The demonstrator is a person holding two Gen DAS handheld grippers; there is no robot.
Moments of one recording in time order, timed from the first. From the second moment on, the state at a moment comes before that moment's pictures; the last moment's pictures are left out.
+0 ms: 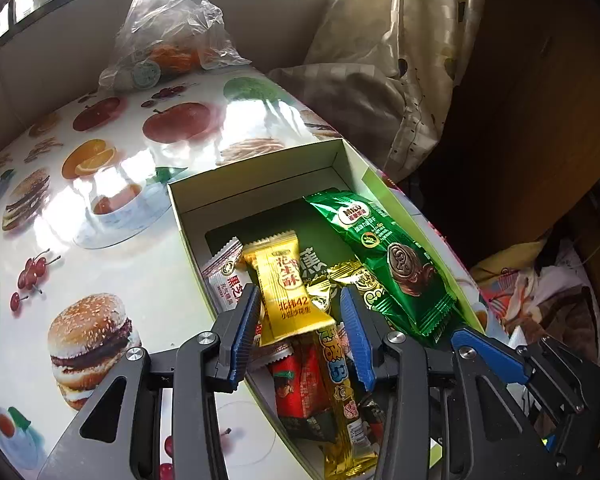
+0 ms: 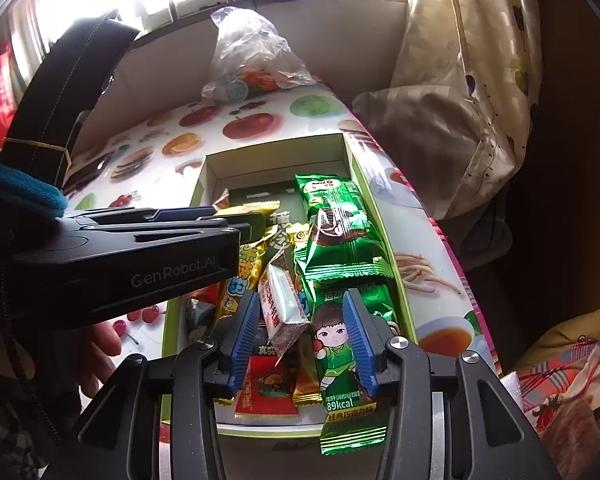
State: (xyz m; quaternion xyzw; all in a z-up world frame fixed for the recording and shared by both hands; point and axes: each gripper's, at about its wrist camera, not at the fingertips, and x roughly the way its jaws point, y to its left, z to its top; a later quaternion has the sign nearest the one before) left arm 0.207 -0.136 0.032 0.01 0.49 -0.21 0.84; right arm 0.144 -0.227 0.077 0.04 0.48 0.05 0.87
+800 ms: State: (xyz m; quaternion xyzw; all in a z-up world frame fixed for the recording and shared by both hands) left arm 0.137 -0.096 0.070 0.01 0.43 -0.17 0.89; right arm 0.106 -0.222 0.100 0.03 0.45 0.01 0.89
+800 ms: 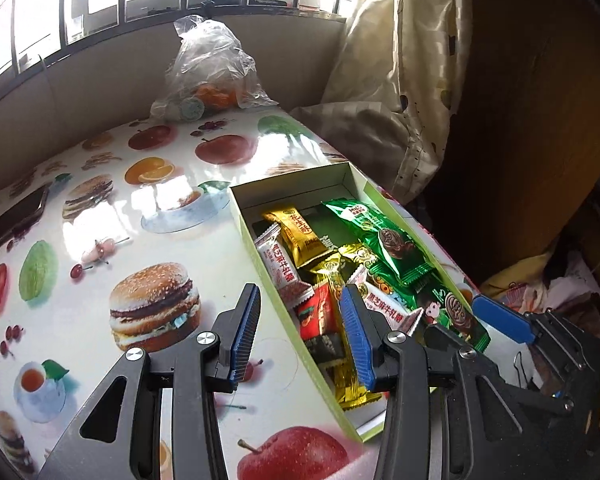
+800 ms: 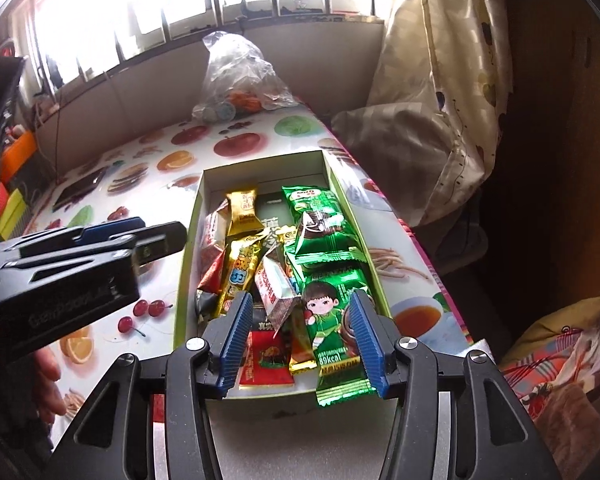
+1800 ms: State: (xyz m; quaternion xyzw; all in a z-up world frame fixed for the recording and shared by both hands) left arm 0.047 -0.084 0.006 0.06 0.46 -0.16 0.87; right arm 0.030 -0.219 0.061 0.02 0.48 -0.03 0.88
